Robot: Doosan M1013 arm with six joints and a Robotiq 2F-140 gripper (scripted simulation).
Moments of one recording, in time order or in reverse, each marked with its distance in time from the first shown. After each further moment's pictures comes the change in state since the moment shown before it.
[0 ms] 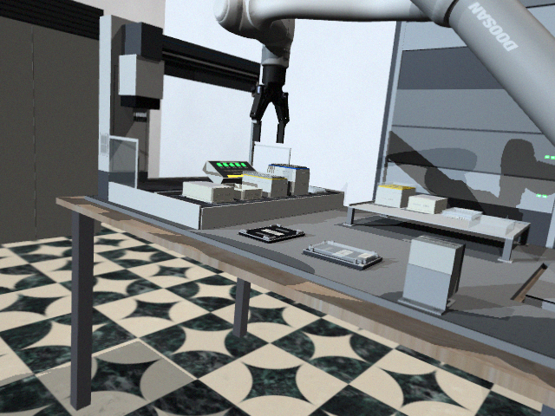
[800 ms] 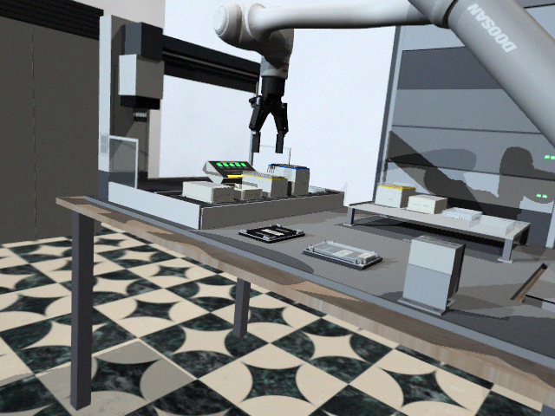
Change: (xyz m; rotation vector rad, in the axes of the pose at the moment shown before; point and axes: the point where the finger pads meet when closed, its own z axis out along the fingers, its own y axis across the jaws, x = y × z) arm 0.000 0.000 0.034 0.000 0.000 0.000
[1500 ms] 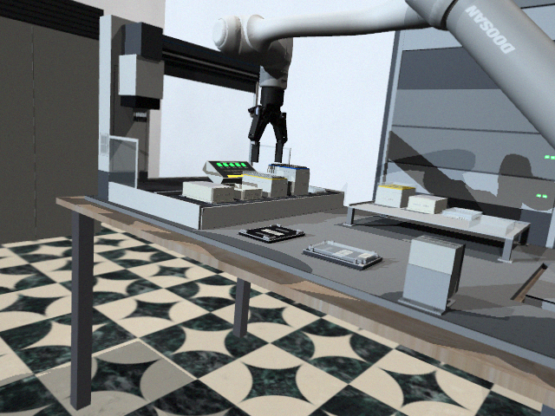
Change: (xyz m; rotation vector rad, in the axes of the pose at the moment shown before) arm 0.000 0.000 0.031 0.000 0.000 0.000
